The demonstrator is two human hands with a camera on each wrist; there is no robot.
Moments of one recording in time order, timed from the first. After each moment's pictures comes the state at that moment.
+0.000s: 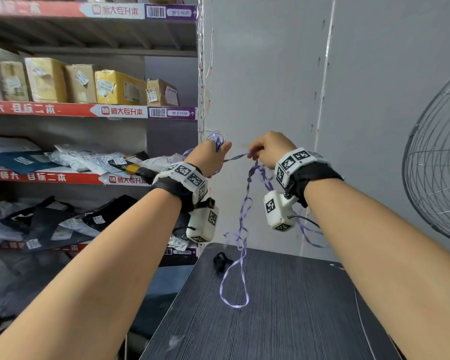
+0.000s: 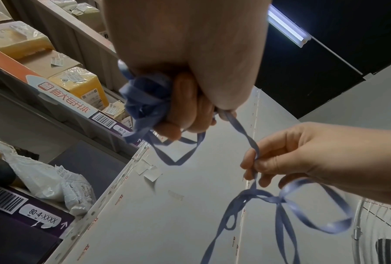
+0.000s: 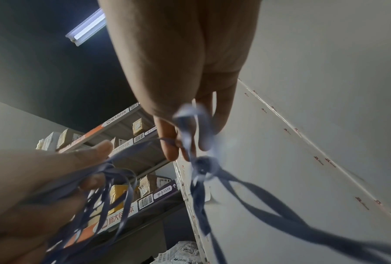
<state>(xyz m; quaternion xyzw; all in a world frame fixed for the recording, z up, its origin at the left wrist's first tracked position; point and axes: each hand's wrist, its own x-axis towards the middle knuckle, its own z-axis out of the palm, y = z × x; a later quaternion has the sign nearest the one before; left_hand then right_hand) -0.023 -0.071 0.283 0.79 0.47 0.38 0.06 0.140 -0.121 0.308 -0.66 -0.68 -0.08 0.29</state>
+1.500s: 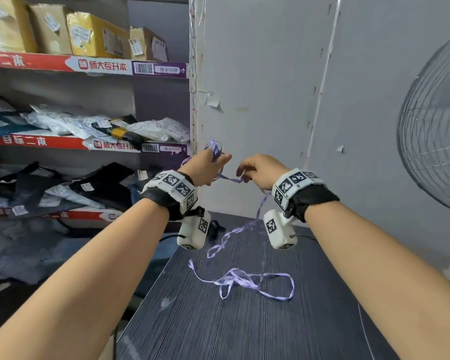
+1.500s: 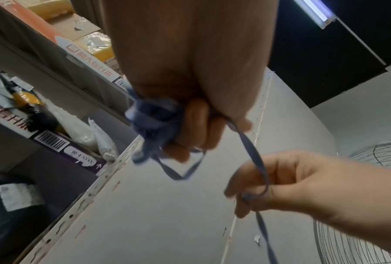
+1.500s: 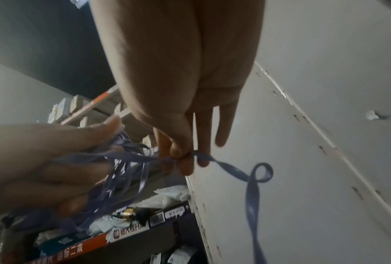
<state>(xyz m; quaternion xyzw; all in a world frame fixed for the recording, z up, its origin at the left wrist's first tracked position) -0.012 -0.081 0.196 0.80 0.46 0.31 0.23 0.150 -0.115 0.201 -0.65 -0.74 0.04 0.18</state>
